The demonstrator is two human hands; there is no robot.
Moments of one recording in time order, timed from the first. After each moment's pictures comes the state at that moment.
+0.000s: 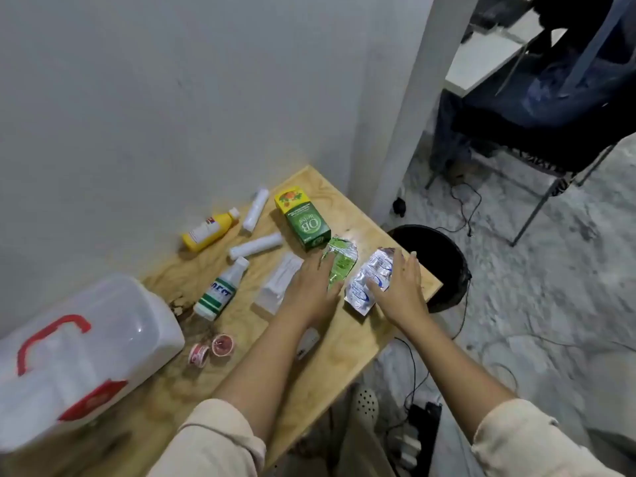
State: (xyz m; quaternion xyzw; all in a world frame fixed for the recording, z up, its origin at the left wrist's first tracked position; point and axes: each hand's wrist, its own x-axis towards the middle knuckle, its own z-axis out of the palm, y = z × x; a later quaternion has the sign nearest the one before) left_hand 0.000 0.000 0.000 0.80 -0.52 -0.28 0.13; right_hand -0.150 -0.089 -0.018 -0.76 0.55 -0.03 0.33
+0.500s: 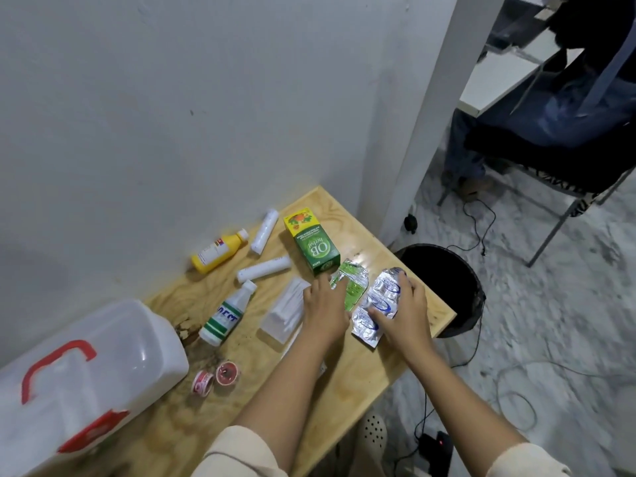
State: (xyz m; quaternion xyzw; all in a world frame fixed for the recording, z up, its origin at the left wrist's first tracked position) left_hand -0.007 -0.025 -0.003 0.84 -0.49 -0.25 0.05; right_hand -0.141 -0.097 -0.029 -0.76 0.52 -0.15 0.35
